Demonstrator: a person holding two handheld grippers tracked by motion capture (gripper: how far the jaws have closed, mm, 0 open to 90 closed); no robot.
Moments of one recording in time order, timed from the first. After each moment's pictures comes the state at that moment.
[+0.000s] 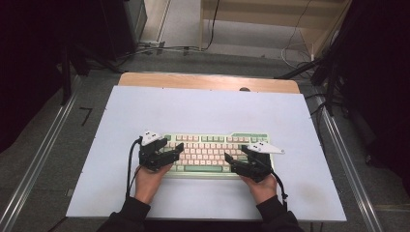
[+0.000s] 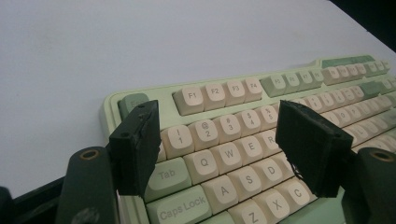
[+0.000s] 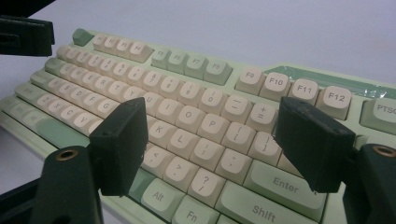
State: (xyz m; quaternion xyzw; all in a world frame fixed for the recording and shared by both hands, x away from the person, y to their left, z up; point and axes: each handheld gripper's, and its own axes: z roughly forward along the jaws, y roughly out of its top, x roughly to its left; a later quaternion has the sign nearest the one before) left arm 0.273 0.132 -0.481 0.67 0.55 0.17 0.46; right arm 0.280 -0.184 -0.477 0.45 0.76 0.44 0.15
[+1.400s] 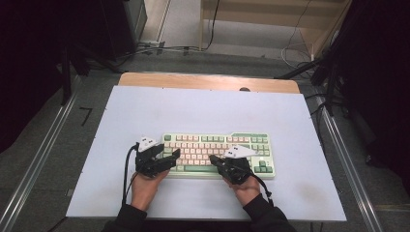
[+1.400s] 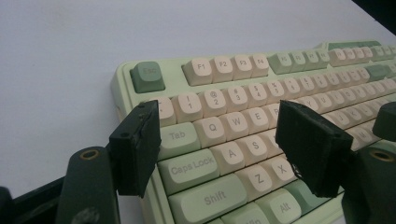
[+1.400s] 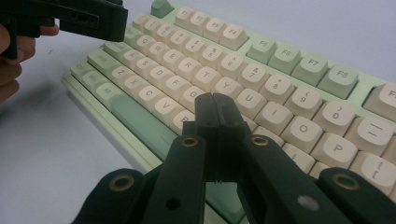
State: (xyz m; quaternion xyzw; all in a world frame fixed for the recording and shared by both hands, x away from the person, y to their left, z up) left arm 0.257 0.140 -0.488 0.67 0.57 0.17 0.44; right arm 0.271 -0.133 -0.485 0.35 0.82 0.44 0.12
